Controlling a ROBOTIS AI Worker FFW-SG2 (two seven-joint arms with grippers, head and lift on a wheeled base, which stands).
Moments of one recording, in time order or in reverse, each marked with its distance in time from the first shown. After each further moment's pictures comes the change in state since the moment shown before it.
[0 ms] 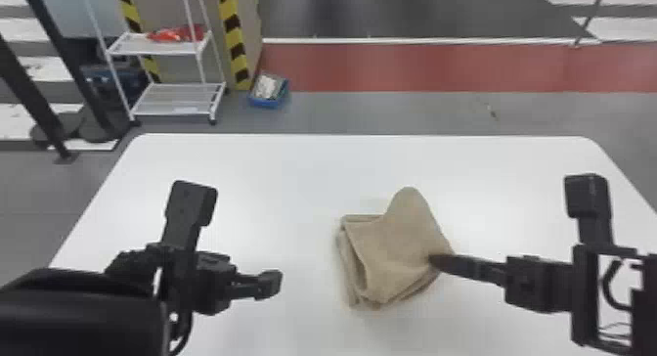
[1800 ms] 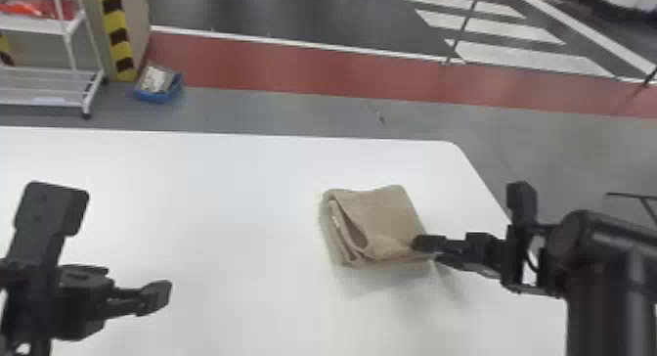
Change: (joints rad) left arm -0.008 -0.006 -0.025 0.002 -0.007 0.003 0.002; right arm -0.273 -0.146 -0.268 0.570 0.136 -0.023 -0.013
